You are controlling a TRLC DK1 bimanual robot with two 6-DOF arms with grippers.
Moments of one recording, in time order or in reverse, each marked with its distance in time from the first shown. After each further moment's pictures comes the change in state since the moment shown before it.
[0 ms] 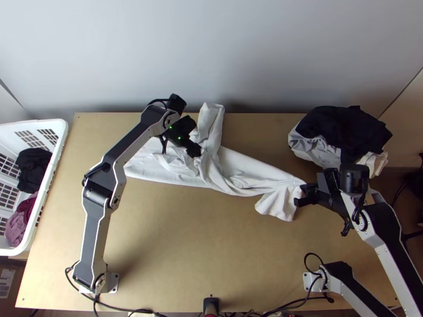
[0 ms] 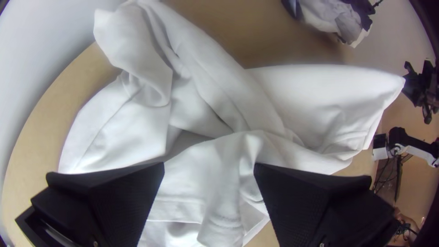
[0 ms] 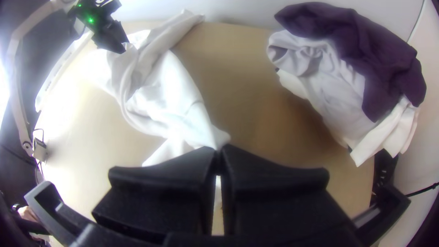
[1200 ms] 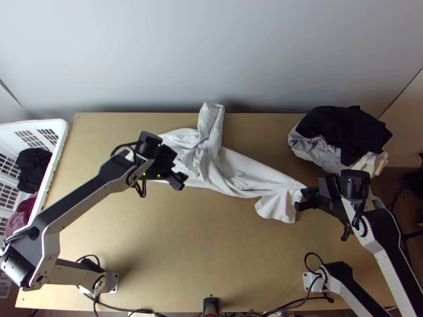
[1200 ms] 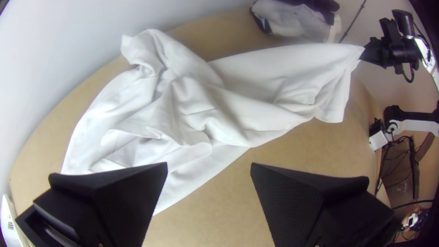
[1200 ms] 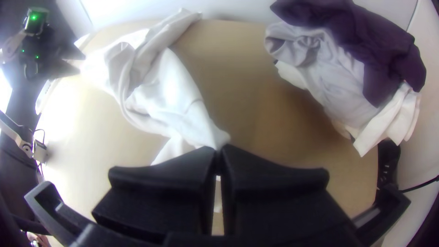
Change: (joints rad) left arm -0.097 -0.761 -0.967 0.521 -0.120 -0.146; right arm -0.018 -0.050 -0.061 0.012 -0.011 0.015
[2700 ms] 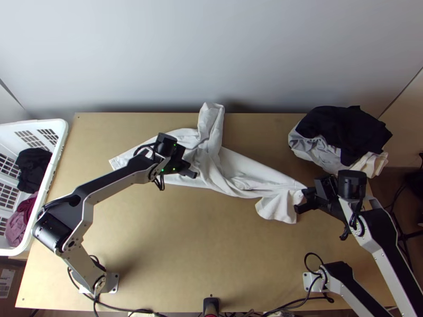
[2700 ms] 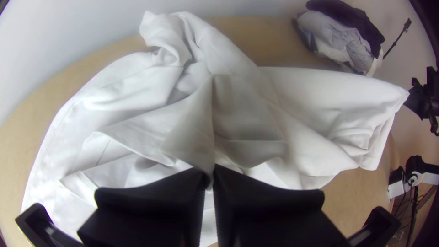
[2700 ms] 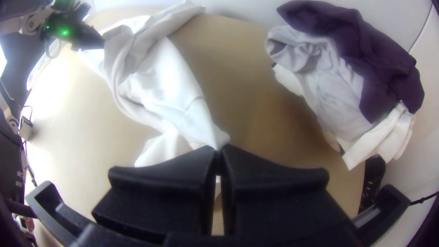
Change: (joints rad) left arm 0.002 0.272 0.019 0.301 -0.064 -0.198; right arm 0.014 0.009 -0.020 0.022 0.053 -0.124
